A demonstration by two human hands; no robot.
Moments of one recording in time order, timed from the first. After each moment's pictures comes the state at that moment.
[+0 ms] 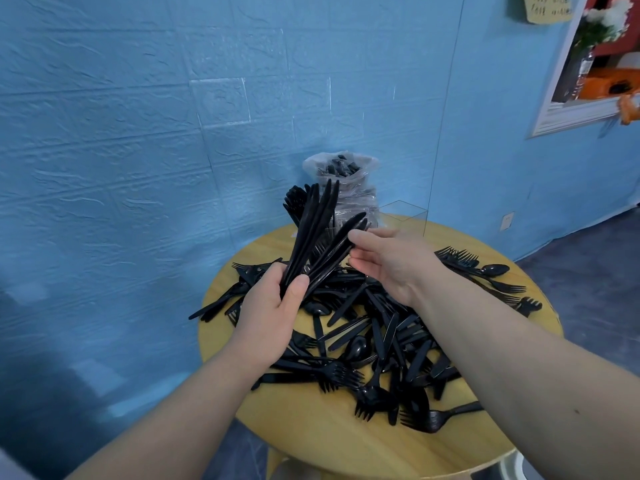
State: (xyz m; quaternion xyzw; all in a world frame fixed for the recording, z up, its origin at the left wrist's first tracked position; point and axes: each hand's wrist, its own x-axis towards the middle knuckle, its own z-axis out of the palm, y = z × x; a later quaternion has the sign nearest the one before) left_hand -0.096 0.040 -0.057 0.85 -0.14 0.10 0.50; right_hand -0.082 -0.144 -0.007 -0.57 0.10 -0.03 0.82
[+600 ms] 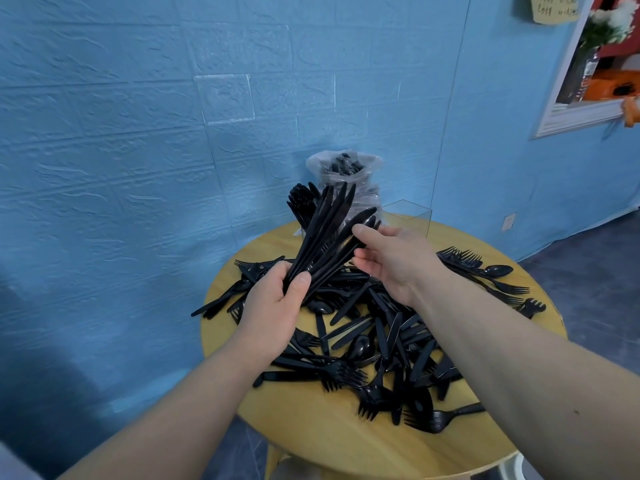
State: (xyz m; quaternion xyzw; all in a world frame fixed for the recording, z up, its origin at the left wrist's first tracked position) left_hand -0.100 0.038 -0.048 0.84 -0.12 0.09 0.52; right_hand -0.078 -0.138 -0.010 -0.59 0.09 -0.04 0.80
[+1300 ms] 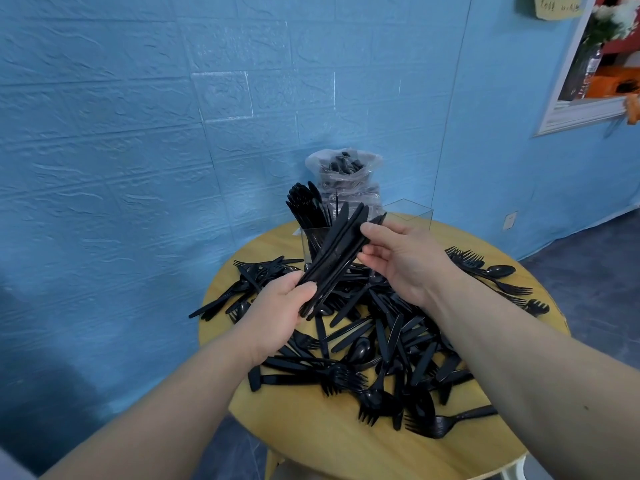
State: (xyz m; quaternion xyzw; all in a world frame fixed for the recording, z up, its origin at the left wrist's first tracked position) left_hand -0.094 0.036 -0.038 0.81 -0.13 -0.10 0.56; right_hand -0.075 -0.151 -0.012 -0.52 0.05 -0.02 0.85
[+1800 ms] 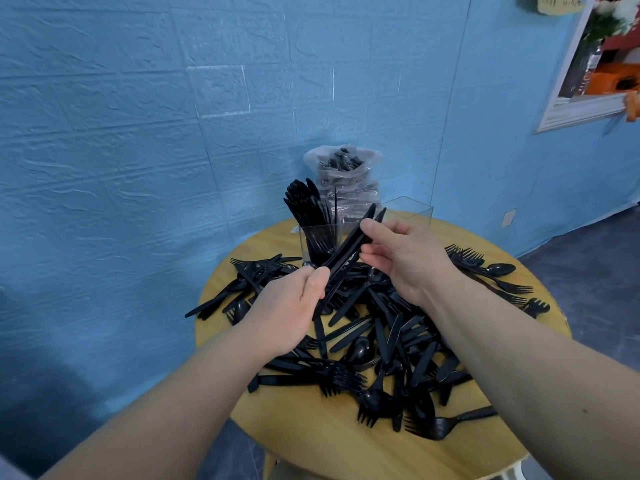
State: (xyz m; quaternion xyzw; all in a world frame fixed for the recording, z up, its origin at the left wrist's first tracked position) left_hand -0.086 0.028 -0.041 0.92 -0.21 0.01 0.33; right_hand -0.075 -0.152 -0.015 -0.56 0.06 -0.07 0.83
